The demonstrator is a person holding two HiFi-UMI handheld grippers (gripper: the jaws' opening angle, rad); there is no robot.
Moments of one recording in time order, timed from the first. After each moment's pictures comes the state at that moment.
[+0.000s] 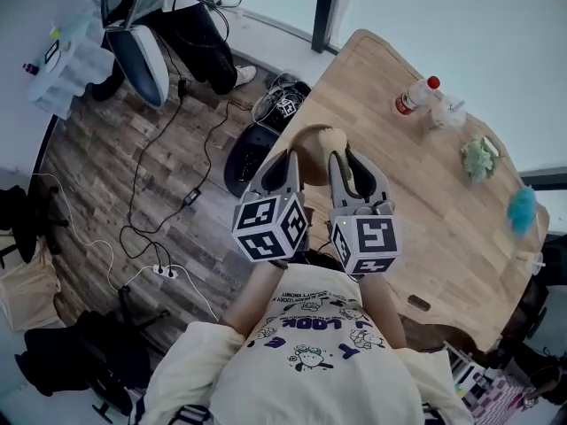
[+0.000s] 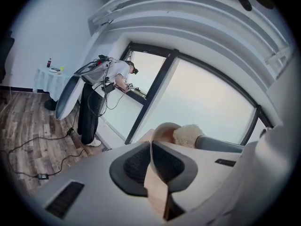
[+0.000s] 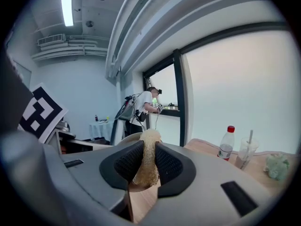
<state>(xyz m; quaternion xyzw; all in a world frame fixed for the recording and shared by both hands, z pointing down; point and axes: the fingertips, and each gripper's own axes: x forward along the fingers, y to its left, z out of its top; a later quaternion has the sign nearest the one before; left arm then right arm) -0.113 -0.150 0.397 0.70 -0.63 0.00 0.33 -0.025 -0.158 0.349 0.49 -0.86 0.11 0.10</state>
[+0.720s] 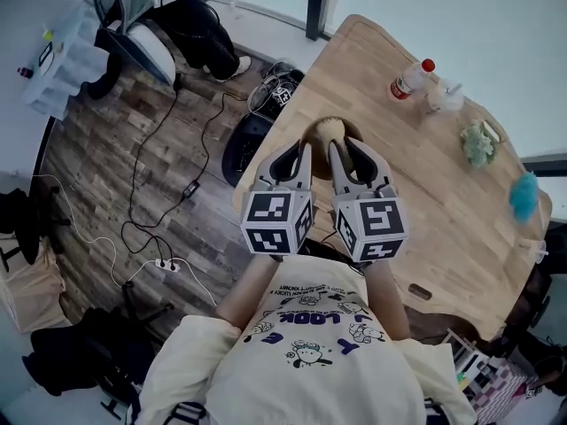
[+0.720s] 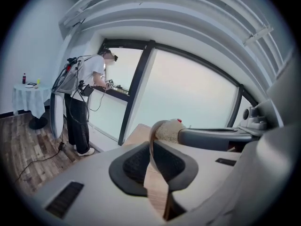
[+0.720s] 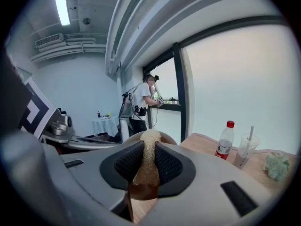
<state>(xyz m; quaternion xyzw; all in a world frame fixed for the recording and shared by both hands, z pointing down) -0.068 -0.151 0.391 0.77 -0.57 0.08 0.27 -0.009 -0.161 0.359 0.47 -0.86 0.13 0.13</state>
